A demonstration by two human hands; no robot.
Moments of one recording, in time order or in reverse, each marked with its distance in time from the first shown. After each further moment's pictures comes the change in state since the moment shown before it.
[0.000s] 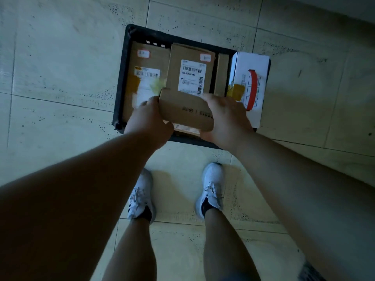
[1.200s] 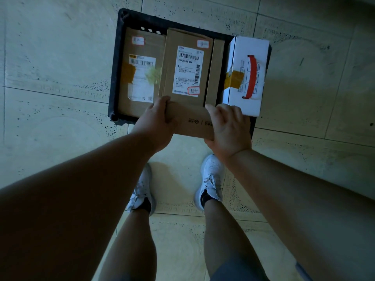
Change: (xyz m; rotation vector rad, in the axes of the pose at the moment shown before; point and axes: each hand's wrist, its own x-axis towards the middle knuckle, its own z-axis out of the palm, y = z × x) left_hand -0.014 -0.003 0.028 -0.157 -0.141 0.049; right_hand -0.043 0.016 0.047 -0.264 0.179 0.077
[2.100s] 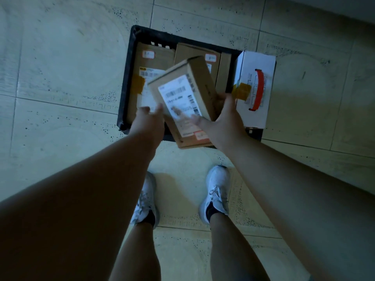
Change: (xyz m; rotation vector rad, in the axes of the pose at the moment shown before) left_hand 0.012 -0.006 -0.019 -0.651 0.134 -0.475; right_hand 0.046 -0.039 -0.023 0.930 -0.082 0.413
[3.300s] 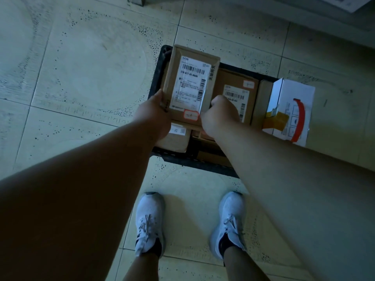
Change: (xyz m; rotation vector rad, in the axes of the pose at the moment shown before) left_hand 0.091 0.027 -0.045 0.413 0.059 0.356; right_hand 0.086 -0.070 0.075 -0.438 0.009 0.207
